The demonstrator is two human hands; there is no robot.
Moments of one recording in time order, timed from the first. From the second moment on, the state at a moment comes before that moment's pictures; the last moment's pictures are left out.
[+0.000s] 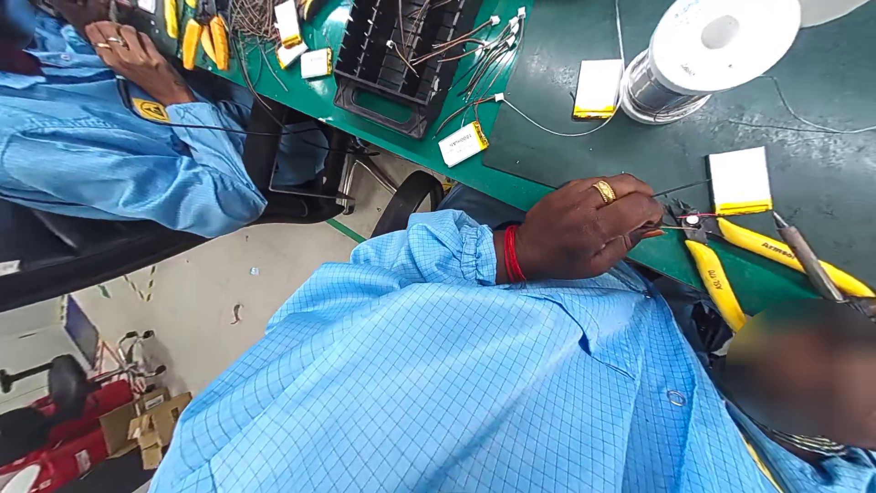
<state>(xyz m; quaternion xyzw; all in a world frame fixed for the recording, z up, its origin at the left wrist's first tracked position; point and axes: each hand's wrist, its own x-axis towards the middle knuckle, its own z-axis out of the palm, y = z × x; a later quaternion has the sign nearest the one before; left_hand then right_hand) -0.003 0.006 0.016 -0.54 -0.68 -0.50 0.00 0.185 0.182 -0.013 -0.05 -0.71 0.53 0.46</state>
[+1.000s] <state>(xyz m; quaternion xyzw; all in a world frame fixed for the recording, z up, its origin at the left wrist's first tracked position) -0.005 0.004 0.013 -0.53 -0.70 -0.48 -0.01 0.180 0.165 -0.006 -0.05 -0.75 0.46 0.47</state>
